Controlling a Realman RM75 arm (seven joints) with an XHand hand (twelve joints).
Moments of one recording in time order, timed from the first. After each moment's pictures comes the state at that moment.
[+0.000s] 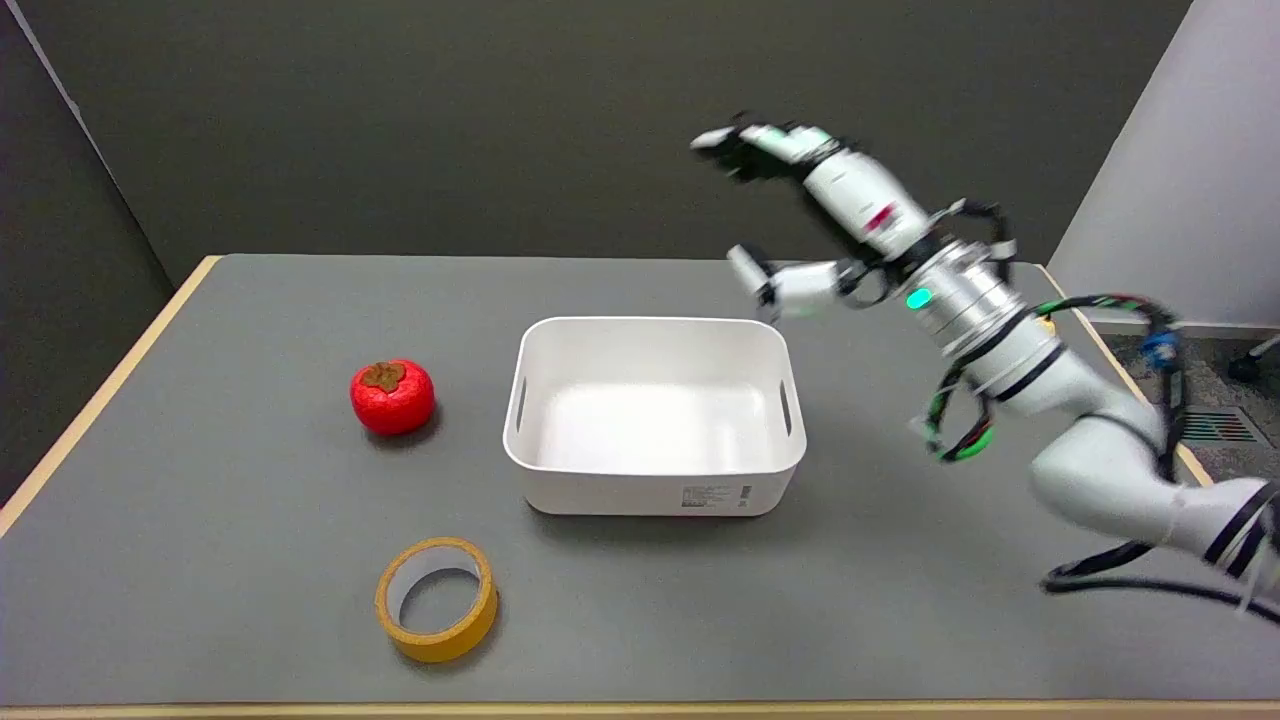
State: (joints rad) arm 0.11 -0.71 -1.91 1.55 0.59 0.57 0.63
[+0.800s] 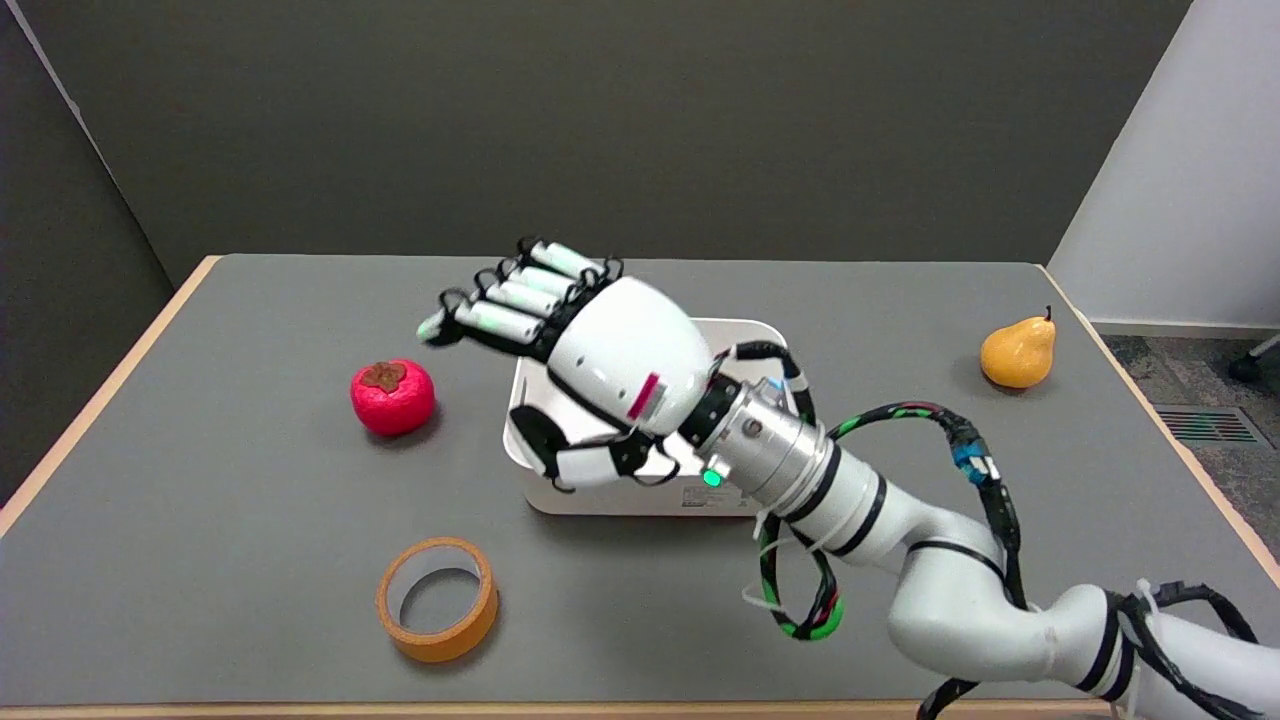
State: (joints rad) arm 0.14 -0.99 -2.27 1.78 0.46 0.47 0.10
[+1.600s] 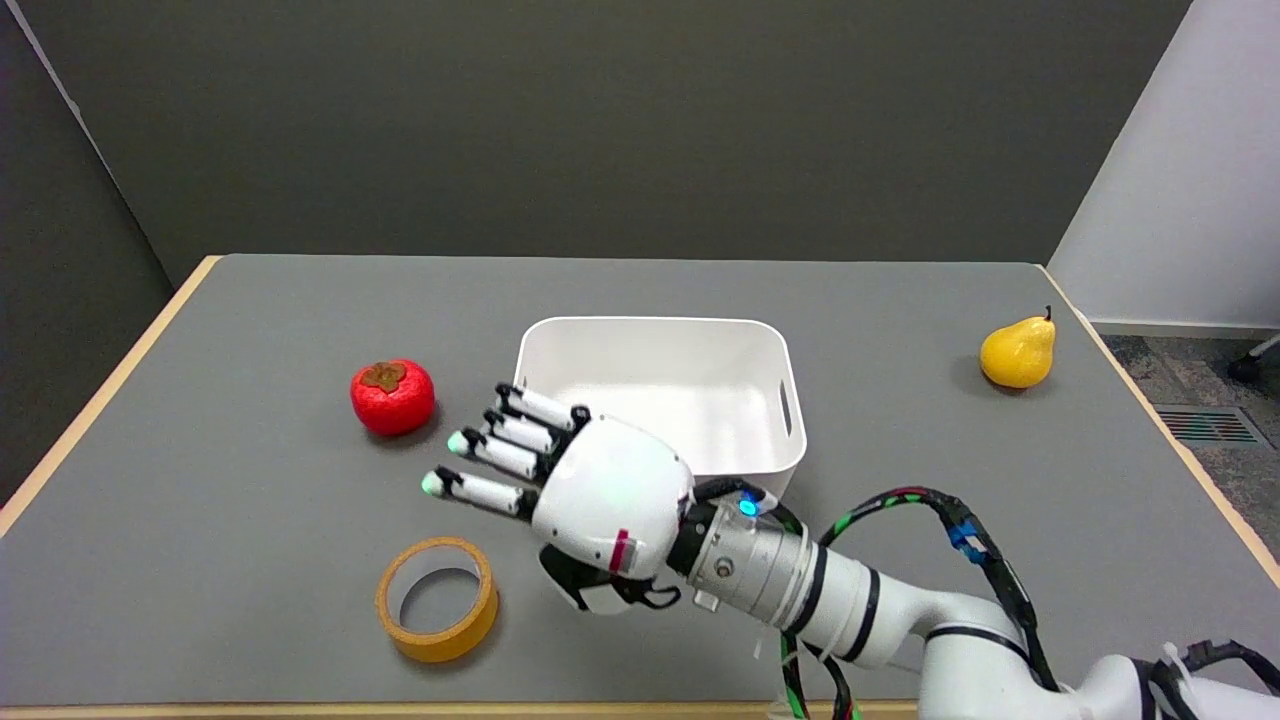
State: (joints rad) arm 0.02 -0.95 -2.37 1.82 0.47 0.34 -0.33
